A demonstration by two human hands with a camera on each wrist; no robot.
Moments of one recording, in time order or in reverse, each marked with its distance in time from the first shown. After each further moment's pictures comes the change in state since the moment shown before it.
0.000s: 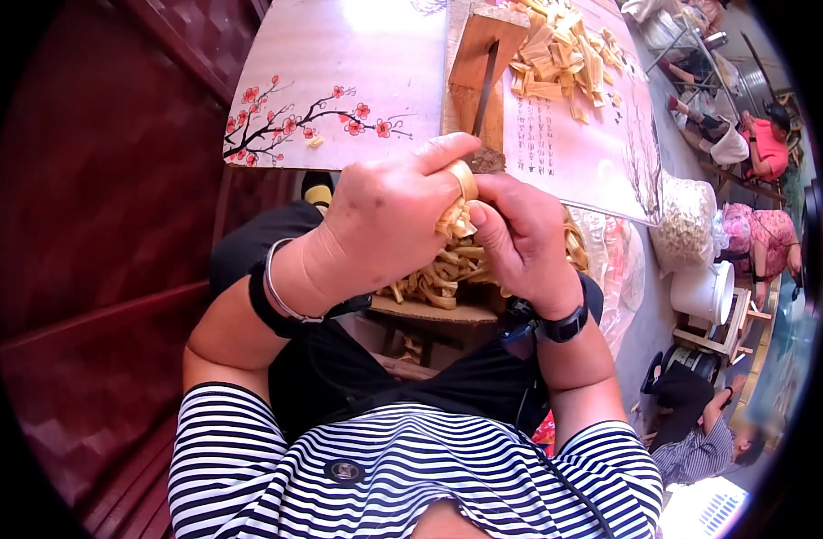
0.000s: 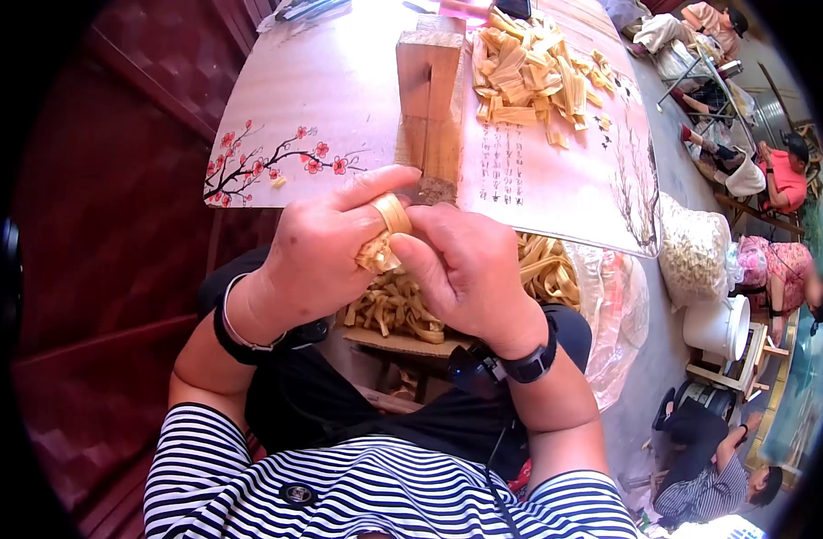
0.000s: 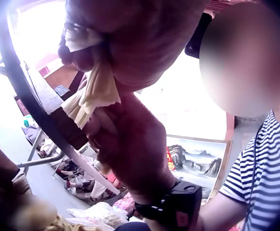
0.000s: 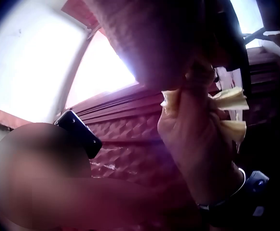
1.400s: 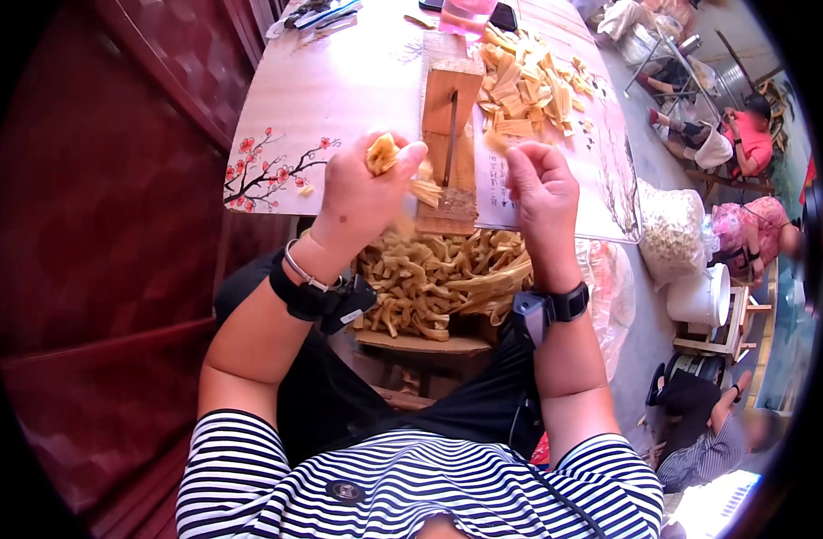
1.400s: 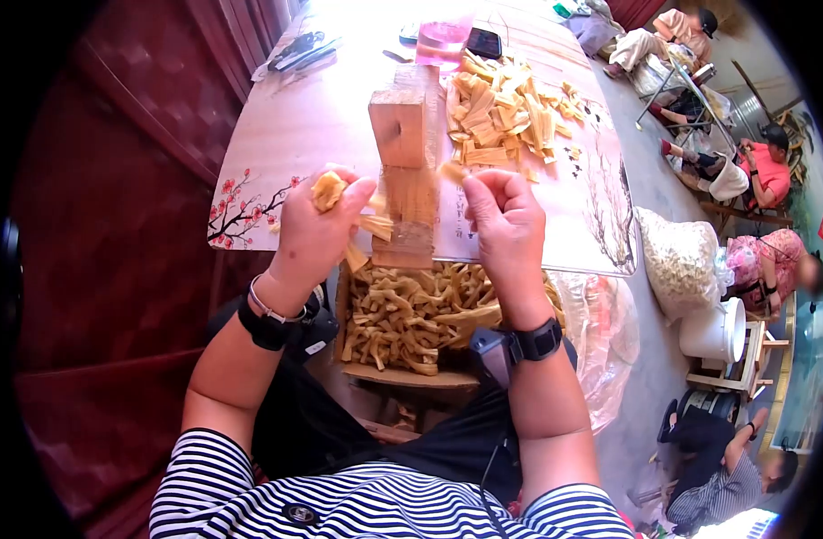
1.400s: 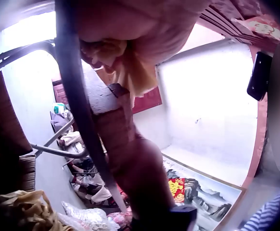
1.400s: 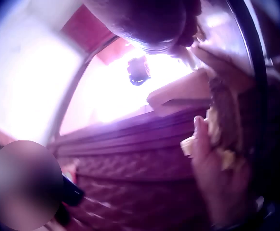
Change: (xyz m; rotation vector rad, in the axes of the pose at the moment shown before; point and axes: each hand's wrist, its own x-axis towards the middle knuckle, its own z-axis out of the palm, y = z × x) left_hand 0.028 -0.044 0.022 -0.383 0.304 -0.504; right_hand 0.019 0.063 -0.023 0.377 0.404 0.460
